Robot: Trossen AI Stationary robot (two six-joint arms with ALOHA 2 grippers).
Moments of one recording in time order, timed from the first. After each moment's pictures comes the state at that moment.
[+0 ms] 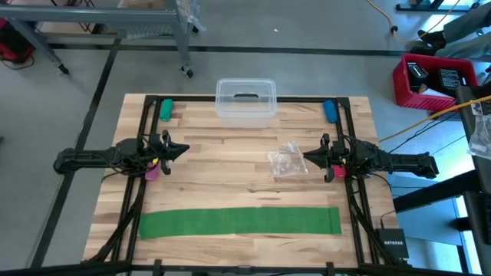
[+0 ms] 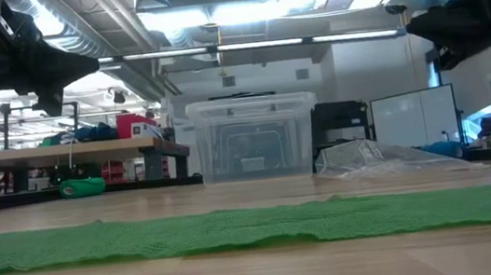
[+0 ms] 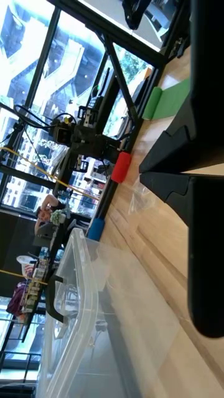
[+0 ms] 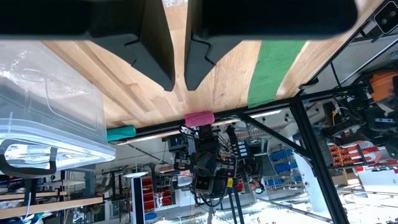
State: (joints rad) left arm 0.01 0.01 0.01 0.05 -0.25 -0.31; right arm 0.00 0.00 0.01 0.03 0.04 0.18
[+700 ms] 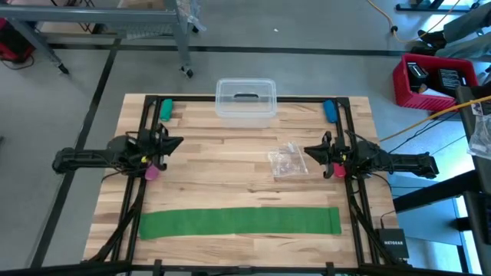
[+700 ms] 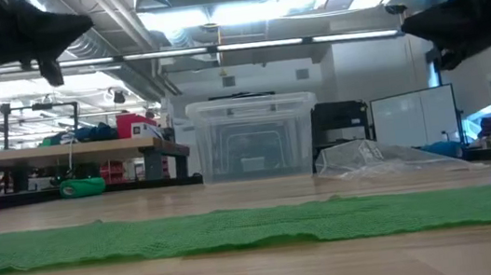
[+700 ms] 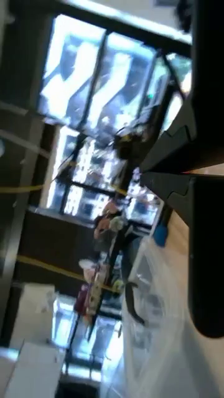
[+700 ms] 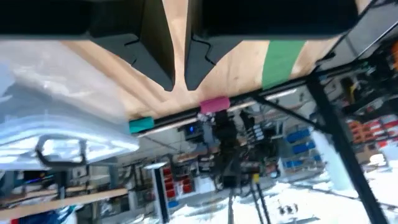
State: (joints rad) left arm 0.01 0.07 0.04 0.33 -0.25 -0.18; right arm 0.00 0.00 0.01 0.08 0.14 0.24
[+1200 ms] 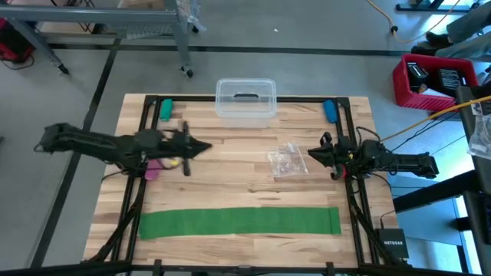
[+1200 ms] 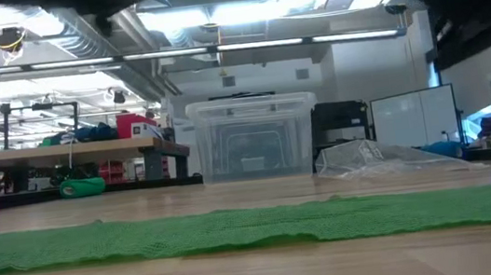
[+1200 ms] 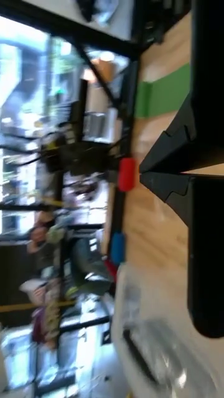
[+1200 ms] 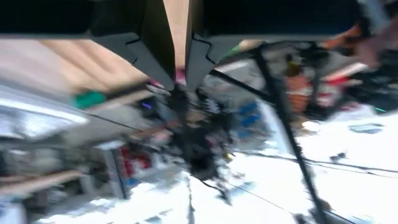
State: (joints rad) left arm -0.10 0.87 0.53 0.27 -0.25 -0.03; right arm 0.00 0.00 0.02 0.25 -0.04 0.34
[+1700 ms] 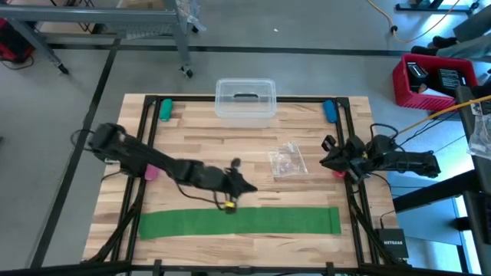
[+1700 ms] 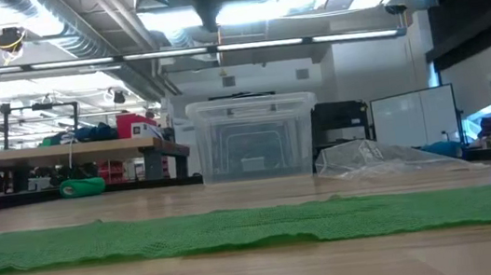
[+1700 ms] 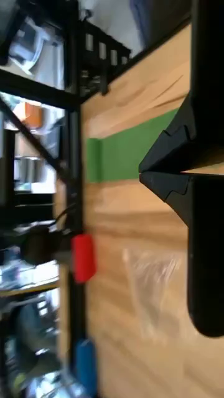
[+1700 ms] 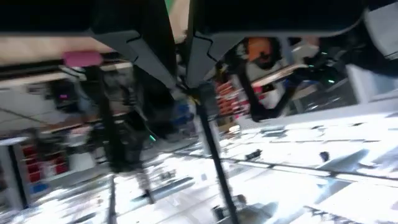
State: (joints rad) left arm -0.30 1.67 1.02 0.33 -0.24 -0.11; right arm 0.00 0.05 0.16 0.24 -0.35 0.41
